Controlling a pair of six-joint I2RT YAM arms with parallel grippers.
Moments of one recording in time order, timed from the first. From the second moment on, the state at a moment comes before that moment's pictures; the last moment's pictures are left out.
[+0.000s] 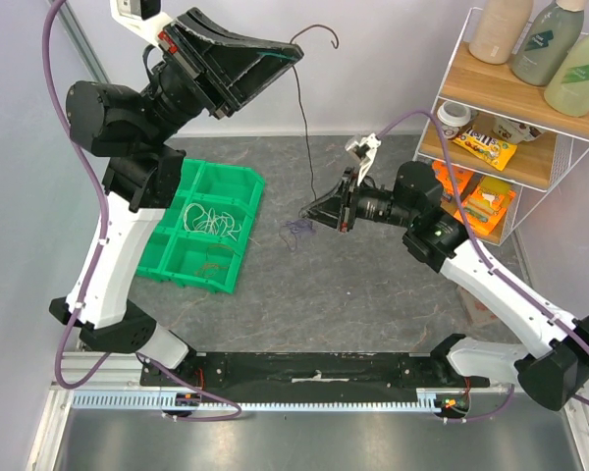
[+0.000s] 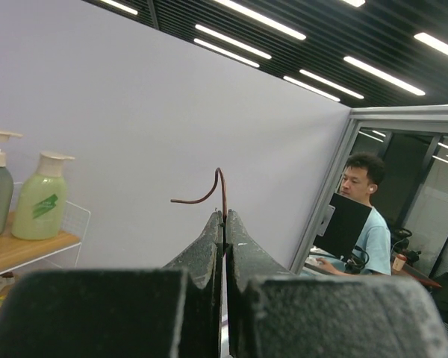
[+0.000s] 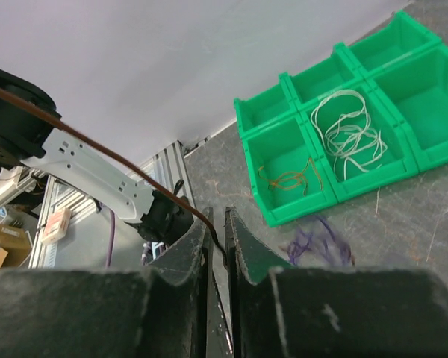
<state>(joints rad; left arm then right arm) -0.61 1.52 2.19 0.22 0.65 -1.04 0.63 1.19 1.14 0.04 -0.66 0.48</state>
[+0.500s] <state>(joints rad) -0.61 1.55 2.24 0.25 0.63 -1.08 0.69 1.32 0.96 0.12 -0.59 0.50</state>
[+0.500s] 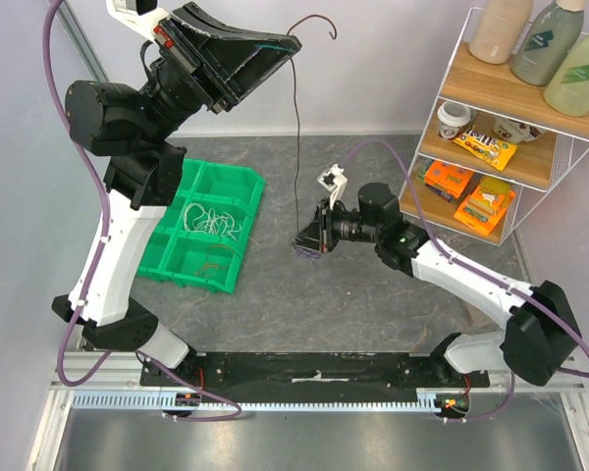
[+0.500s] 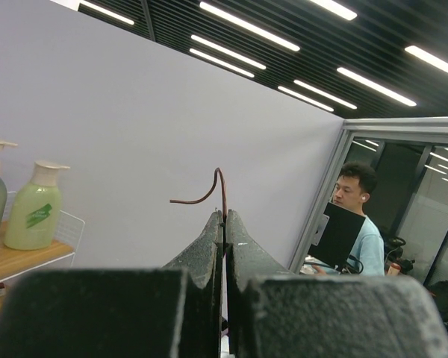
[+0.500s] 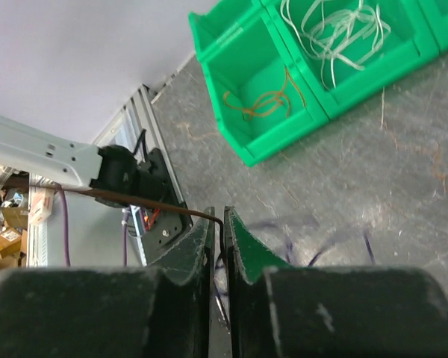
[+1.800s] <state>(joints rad) -0.60 1.34 2.19 -0.40 0.10 -0.42 0.69 0.97 0.73 -0.31 -0.26 0.41</state>
